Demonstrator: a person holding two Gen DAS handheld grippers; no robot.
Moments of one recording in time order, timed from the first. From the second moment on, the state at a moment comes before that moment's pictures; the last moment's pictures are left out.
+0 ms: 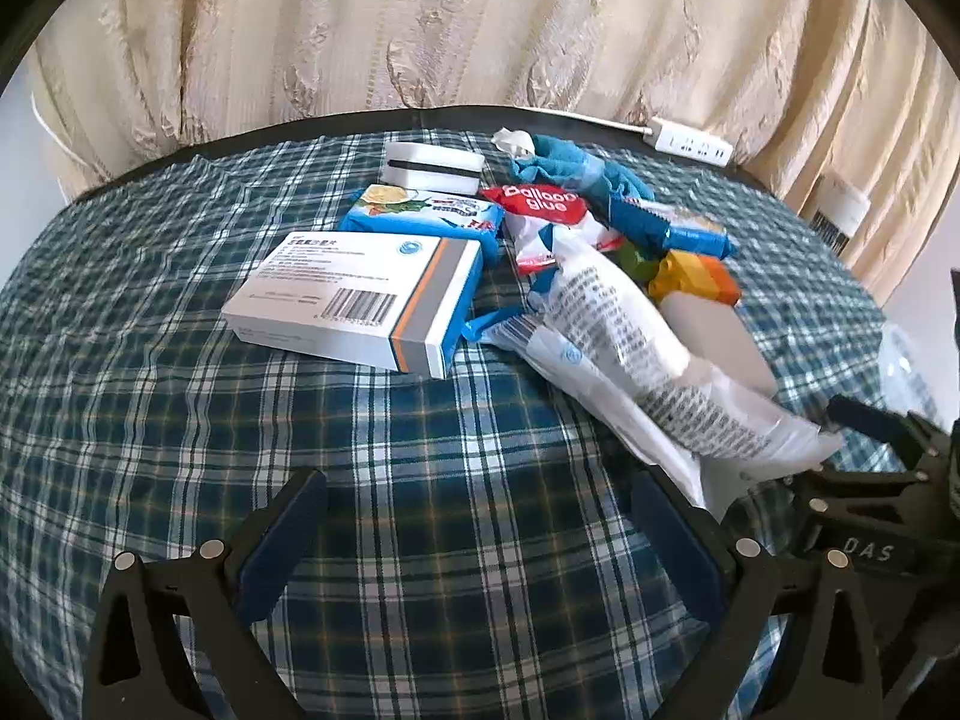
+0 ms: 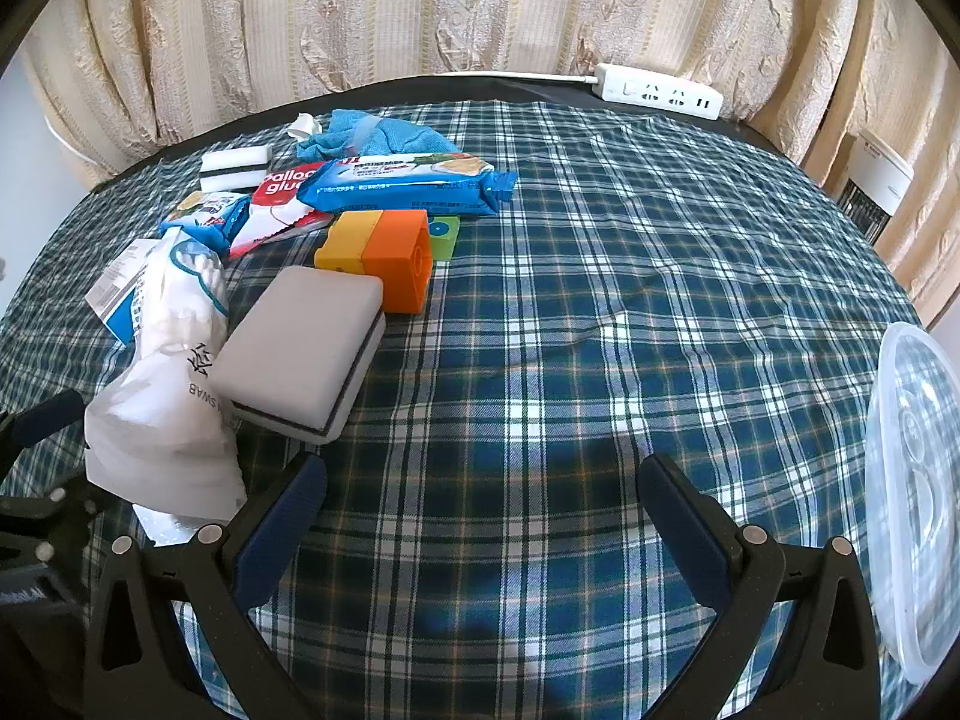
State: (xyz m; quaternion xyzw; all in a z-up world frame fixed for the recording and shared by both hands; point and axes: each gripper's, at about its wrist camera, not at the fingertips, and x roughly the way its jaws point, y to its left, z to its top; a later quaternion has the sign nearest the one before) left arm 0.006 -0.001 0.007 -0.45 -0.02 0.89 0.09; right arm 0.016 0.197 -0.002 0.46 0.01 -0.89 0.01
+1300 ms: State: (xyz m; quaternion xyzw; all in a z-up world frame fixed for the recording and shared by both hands) left arm 0.014 -0.039 0.019 -0.43 -0.10 0.90 0.05; right arm -0.010 0.160 0.024 0.44 -0.01 -0.89 0.11
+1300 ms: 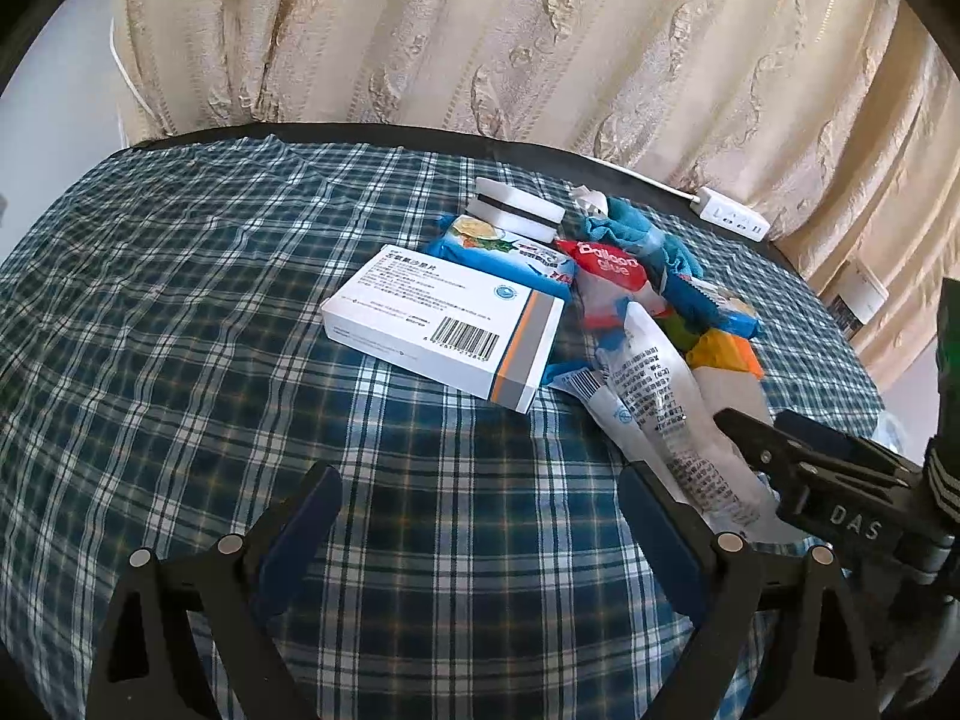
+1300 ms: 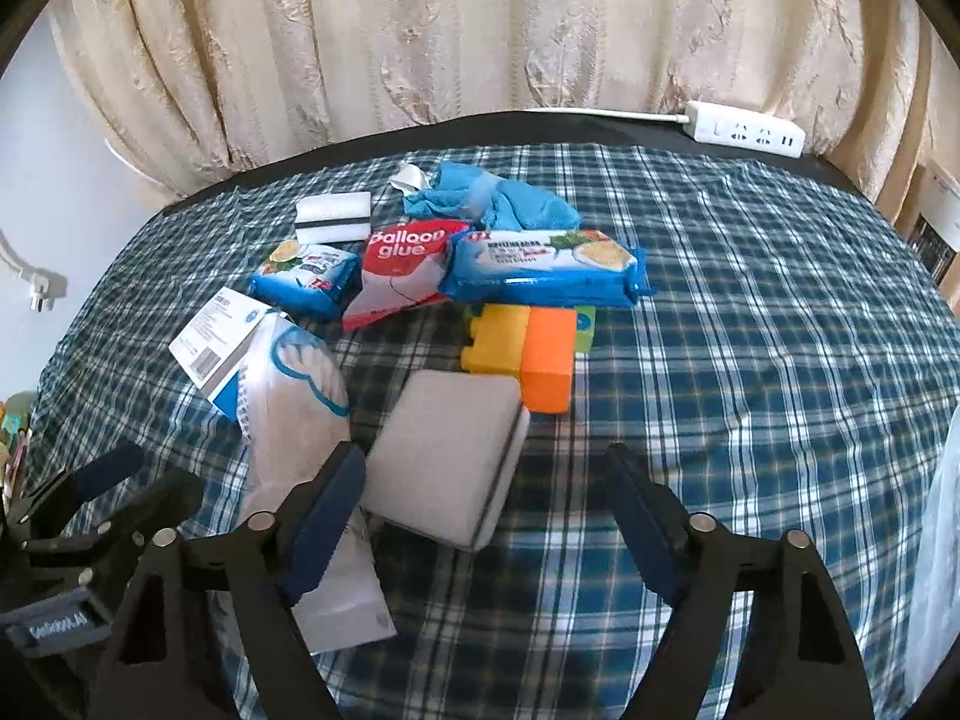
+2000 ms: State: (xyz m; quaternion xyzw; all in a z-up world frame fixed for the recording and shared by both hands) left arm 0.014 -0.047 0.019 -0.42 -0.12 0.90 0.04; right arm -0.001 0.152 0.024 0.44 -0.03 -0.88 0.16
